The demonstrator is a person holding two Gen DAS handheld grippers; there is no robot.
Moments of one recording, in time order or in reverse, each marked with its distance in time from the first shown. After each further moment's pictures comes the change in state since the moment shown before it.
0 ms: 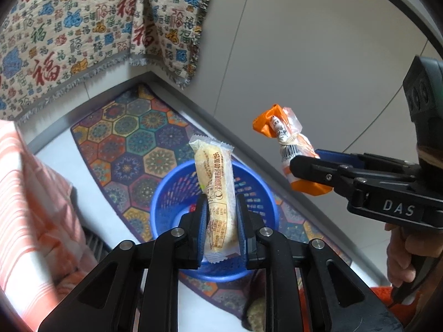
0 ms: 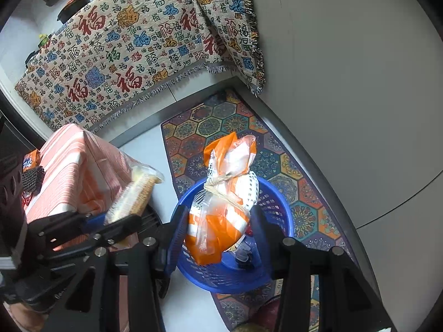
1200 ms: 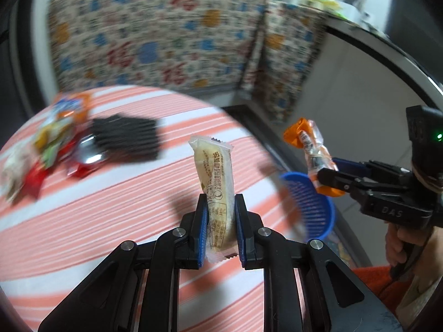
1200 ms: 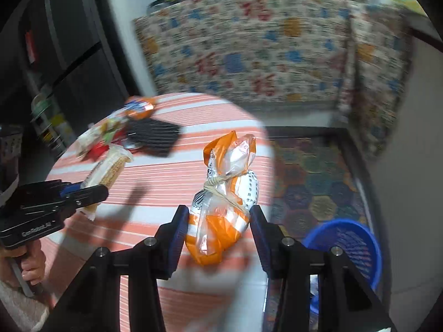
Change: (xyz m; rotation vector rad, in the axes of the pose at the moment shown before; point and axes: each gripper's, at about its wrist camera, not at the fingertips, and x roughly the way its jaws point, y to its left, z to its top) left arm -0.223 0.148 -0.103 -0.236 -0.205 0.229; right arm -0.046 0.251 -0.043 -0.427 -0.091 0.219
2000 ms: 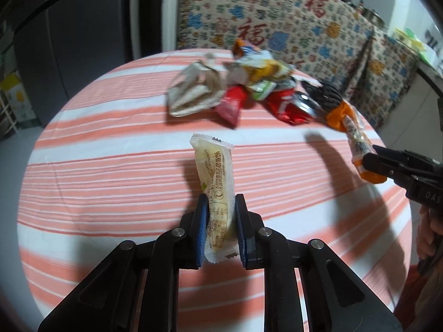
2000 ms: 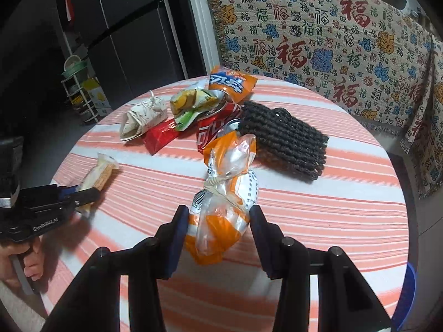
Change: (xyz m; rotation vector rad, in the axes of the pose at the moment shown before) left arm -0.072 0.224 -0.096 -0.283 0.016 0.310; right arm 0.098 0.189 0.025 -0.217 0.075 0.172
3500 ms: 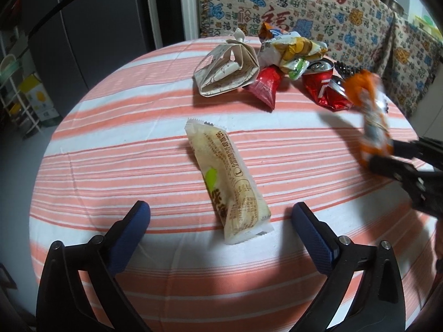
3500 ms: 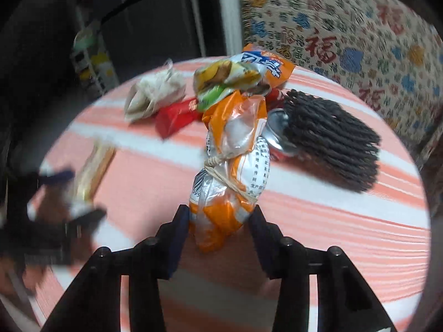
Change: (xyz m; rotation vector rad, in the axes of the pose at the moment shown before) left arm 0.017 0.020 -0.008 0.004 0.036 0.165; right arm 0.046 0.033 0.010 -0.135 0.086 -0.002
